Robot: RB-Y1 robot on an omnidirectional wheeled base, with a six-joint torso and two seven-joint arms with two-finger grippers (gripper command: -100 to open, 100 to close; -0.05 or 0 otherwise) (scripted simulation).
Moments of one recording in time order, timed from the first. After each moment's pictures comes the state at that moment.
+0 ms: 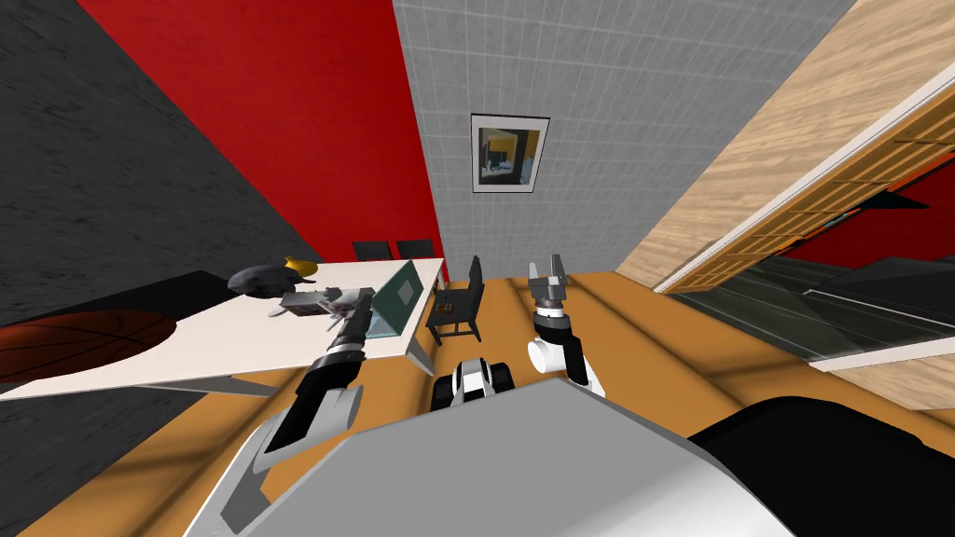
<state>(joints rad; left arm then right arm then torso) 0.47 0.18 0.15 -2.22 -0.11 0.10 -0.17 0.45 -0.02 0.07 -2.29 -0.10 -0.53 0.01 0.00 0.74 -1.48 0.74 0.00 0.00</state>
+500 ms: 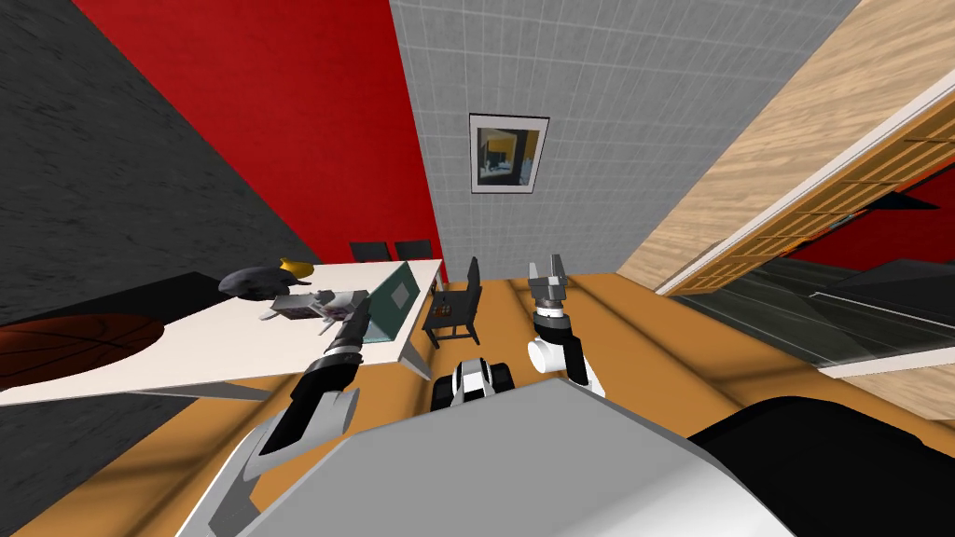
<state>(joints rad) 0.49 0.20 0.16 -2.23 -0.12 0.15 -0.17 0.45 -0.02 0.07 -2.29 -0.10 -0.53 0.01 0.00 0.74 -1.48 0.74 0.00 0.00</state>
